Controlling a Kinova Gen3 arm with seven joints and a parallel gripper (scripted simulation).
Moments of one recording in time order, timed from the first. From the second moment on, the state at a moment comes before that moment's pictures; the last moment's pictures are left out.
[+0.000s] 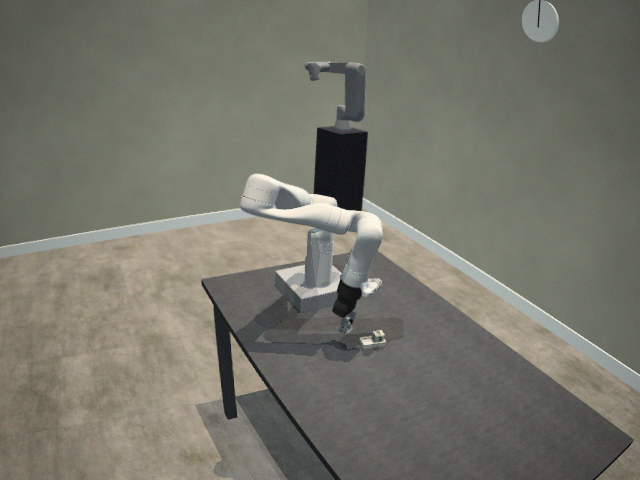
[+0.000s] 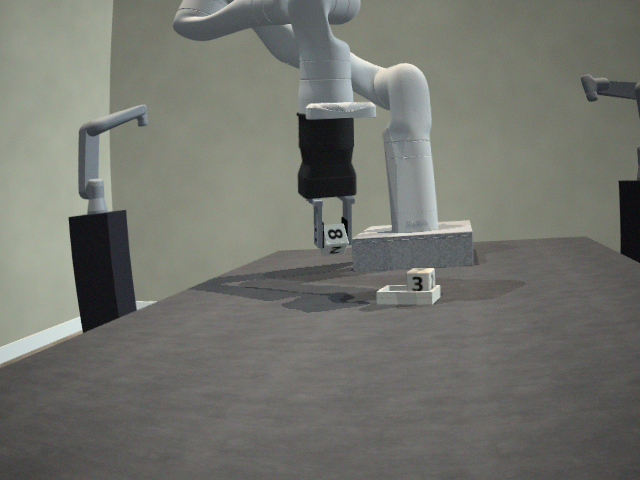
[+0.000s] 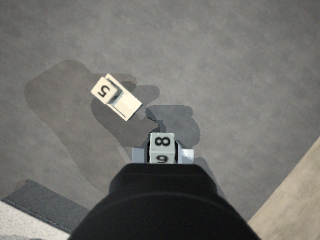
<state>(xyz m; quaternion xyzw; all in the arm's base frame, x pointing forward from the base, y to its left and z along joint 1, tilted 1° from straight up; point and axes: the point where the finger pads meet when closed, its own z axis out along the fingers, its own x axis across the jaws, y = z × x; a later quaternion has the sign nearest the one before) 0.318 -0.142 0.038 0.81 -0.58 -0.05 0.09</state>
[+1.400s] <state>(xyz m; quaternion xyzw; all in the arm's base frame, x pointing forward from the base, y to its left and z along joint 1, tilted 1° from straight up) 0.311 -0.145 0.040 0.81 -0.57 0.08 -0.10</state>
